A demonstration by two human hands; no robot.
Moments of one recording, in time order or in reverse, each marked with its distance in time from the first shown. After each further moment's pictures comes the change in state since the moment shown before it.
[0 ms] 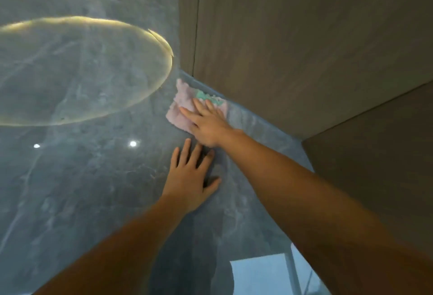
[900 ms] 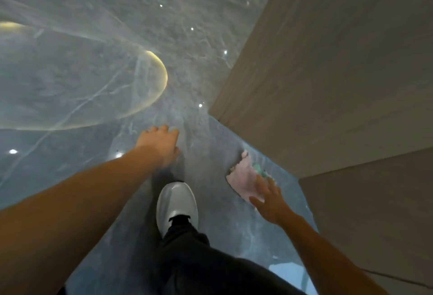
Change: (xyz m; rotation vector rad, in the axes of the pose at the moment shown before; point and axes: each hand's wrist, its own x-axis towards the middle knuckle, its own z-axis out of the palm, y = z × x) left_hand 0.049 -0.151 -0.210 0.097 -0.355 -0.207; right_hand -0.147 0.013 0.009 0.080 -0.060 0.424
